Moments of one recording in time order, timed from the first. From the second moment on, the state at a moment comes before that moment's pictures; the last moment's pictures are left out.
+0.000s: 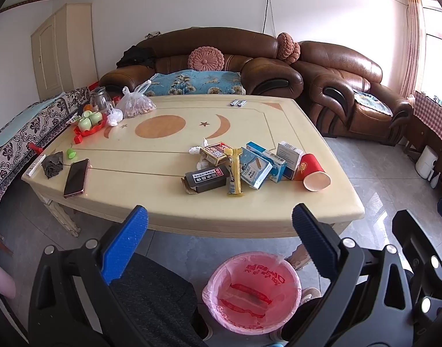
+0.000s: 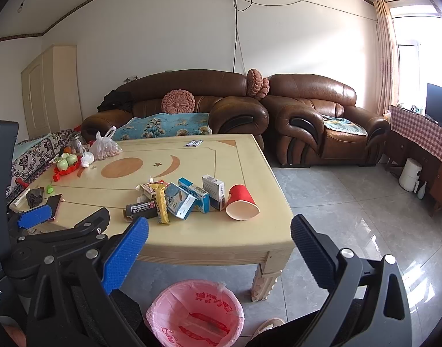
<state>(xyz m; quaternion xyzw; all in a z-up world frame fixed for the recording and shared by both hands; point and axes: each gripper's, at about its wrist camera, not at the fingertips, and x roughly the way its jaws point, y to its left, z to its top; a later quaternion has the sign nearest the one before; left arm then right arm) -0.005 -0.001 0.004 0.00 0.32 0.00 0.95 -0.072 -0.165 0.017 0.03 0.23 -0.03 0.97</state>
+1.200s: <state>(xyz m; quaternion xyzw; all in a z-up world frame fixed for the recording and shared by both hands) -0.010 -0.001 -0.001 0.00 0.33 0.00 0.95 -0.072 -0.163 0.015 0.03 0.24 -0.03 0.97</state>
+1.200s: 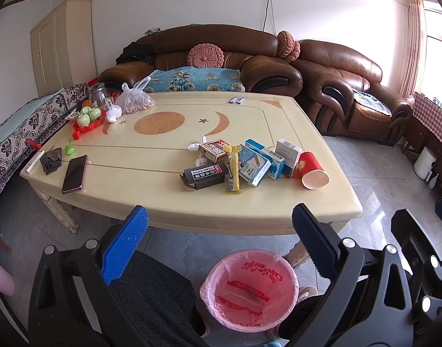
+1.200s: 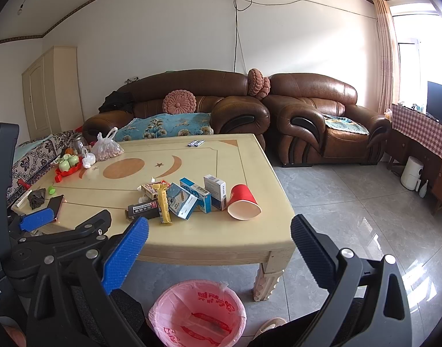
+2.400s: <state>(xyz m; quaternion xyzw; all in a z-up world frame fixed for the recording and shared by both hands) 0.018 0.015 -0.009 -0.02 0.37 0.00 0.93 -0.049 -0.176 0.007 0.03 0.25 -0.04 0.97</state>
